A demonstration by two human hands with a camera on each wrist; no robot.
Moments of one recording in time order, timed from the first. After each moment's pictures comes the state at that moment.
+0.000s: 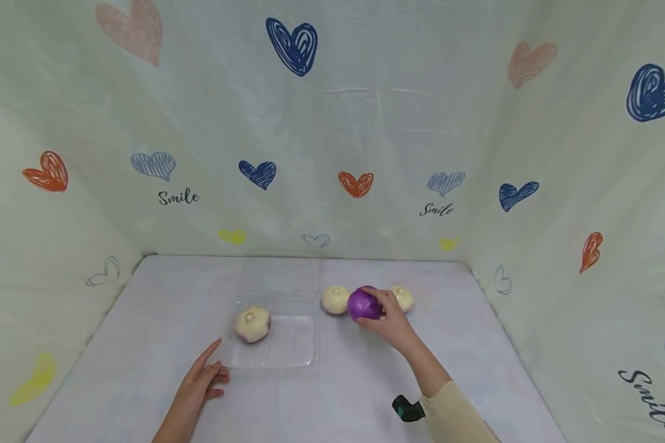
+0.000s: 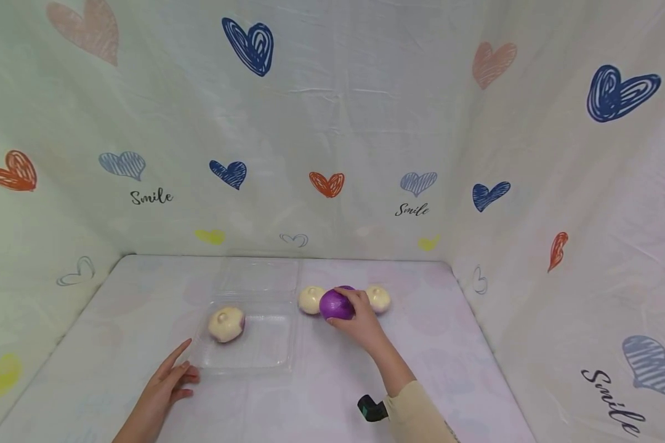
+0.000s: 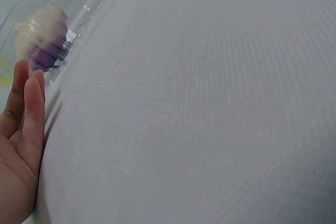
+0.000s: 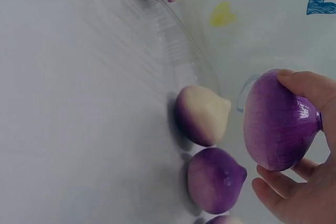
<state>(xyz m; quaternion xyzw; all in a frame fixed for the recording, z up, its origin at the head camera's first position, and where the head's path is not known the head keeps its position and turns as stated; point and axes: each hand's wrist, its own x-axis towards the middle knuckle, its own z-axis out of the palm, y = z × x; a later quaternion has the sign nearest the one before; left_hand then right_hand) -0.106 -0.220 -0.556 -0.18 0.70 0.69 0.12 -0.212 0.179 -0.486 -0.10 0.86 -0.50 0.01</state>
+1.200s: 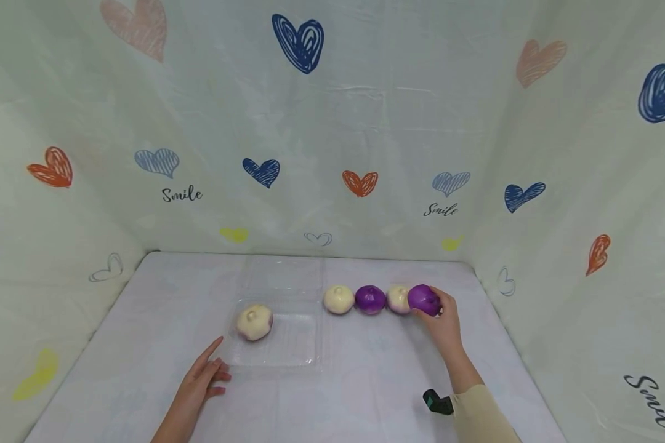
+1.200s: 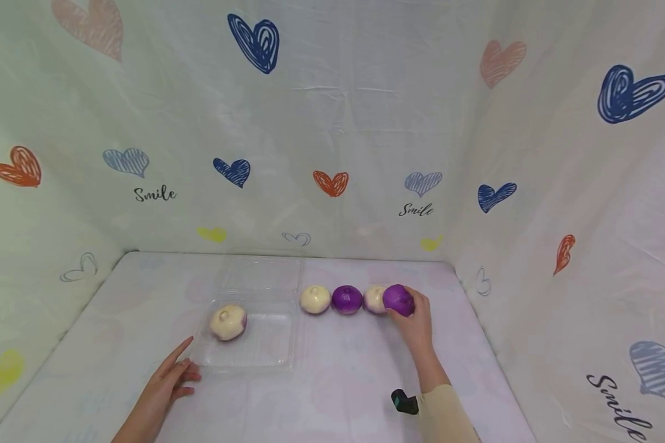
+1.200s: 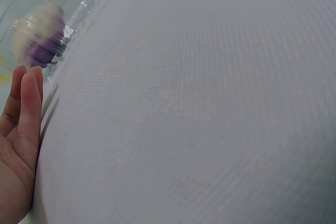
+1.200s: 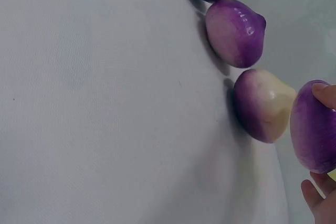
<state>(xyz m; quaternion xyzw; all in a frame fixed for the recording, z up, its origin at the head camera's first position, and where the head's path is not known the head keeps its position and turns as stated) -0.107 -0.222 -0.558 -0.17 0.69 0.69 0.11 -0.228 0.278 -0.526 0.05 0.87 -0.48 -0.14</state>
